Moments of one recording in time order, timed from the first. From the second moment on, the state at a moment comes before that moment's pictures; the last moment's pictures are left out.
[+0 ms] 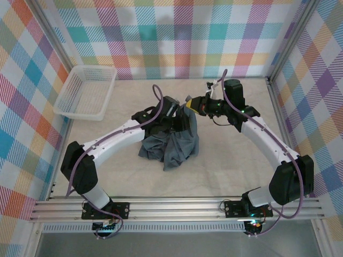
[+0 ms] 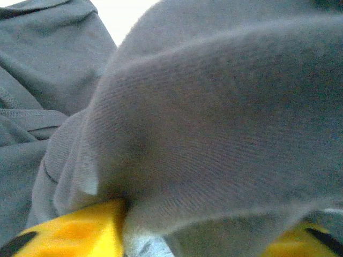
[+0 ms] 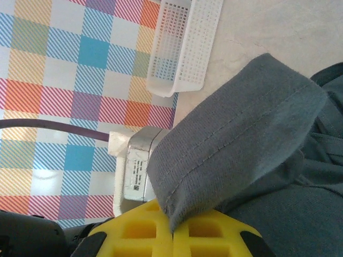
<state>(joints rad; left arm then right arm) -0.78 1.64 1.39 -0.54 0.06 -0.78 0.37 1.42 1.20 -0.23 -0.78 0.89</state>
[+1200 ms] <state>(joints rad) -0.76 1.38 0.97 -0.40 0.38 -0.45 0.46 1.51 1.08 -0.54 -0.54 0.87</state>
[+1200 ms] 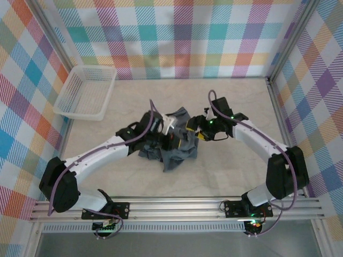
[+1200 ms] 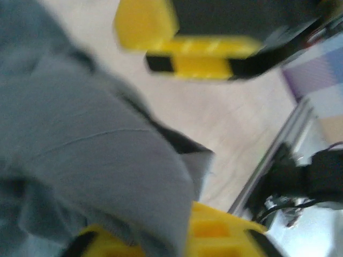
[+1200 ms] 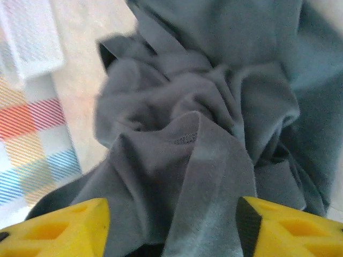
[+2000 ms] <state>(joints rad) -0.68 1.47 1.12 -0.58 0.19 -0.50 0.81 1.43 0.89 -0.63 -0.27 0.72</state>
